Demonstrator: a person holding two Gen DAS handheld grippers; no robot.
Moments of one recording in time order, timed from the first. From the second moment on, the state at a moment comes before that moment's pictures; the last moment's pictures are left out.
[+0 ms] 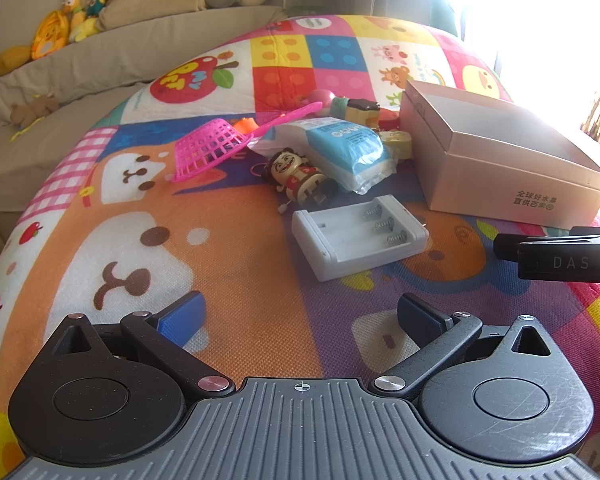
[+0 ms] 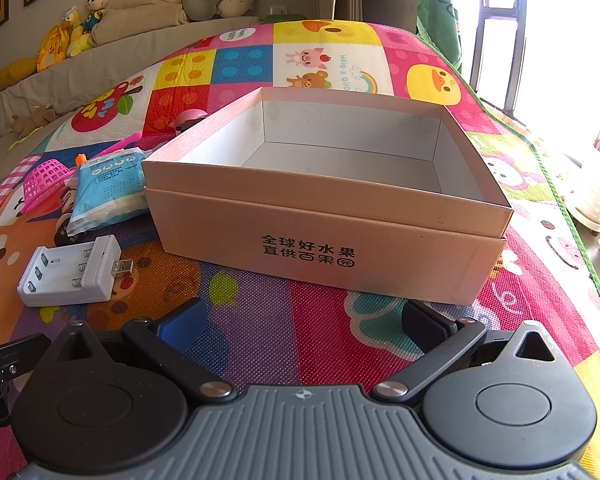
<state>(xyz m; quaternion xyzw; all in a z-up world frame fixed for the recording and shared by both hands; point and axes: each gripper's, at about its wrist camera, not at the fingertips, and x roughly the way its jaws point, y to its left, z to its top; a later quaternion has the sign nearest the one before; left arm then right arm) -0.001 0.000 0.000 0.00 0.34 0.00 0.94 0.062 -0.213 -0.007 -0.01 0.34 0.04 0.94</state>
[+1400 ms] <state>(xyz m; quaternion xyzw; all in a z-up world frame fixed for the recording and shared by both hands) -0.004 0.081 0.044 -0.04 0.32 0.07 0.94 0.022 -0.184 0.024 0.00 0.36 0.11 0.93</state>
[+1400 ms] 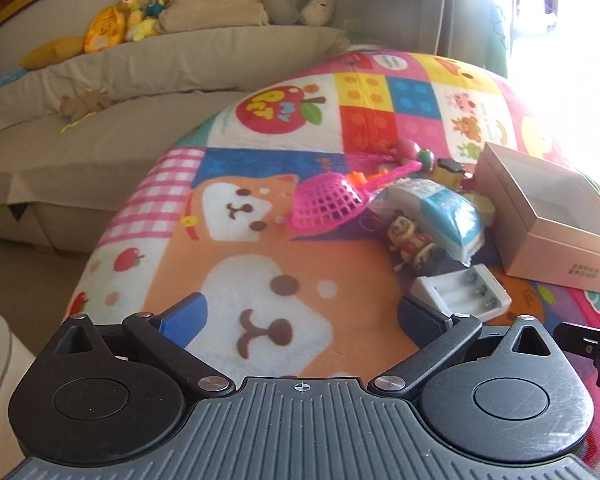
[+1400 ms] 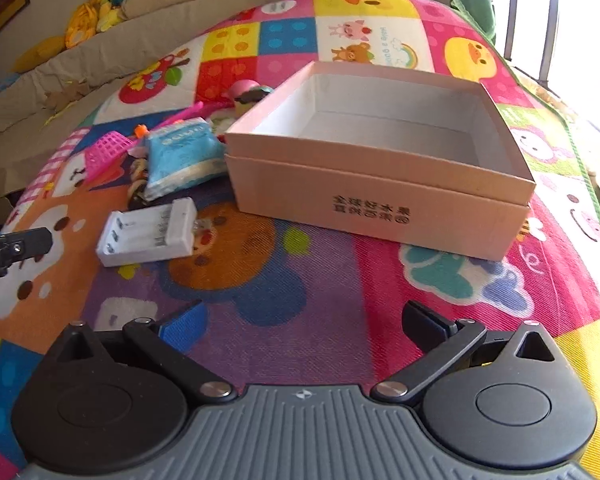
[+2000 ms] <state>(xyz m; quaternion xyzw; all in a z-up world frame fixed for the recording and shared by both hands) -0.003 0.090 0.032 -0.06 0.34 0.08 0.94 0.049 -0.102 0.009 -0.05 0.36 0.19 0.91</state>
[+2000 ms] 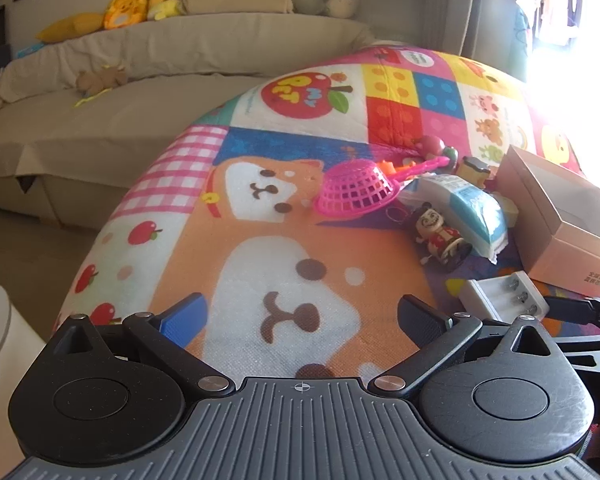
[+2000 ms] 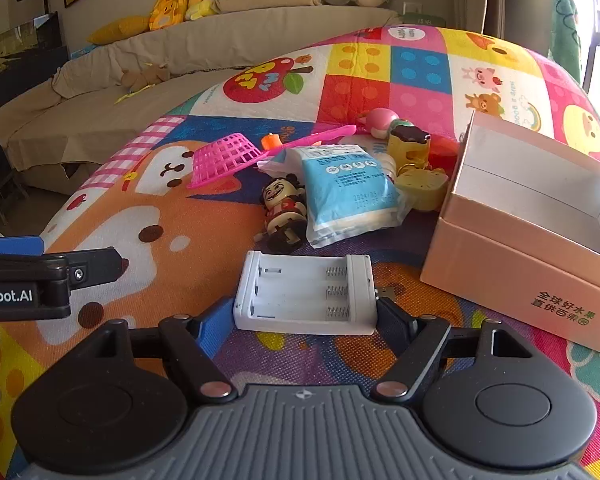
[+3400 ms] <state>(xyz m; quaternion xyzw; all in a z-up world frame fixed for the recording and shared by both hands) 0.179 0.032 0.020 -0.02 0.40 0.07 0.91 0.006 -0.247 0.001 0.08 0.33 0.05 0.94</state>
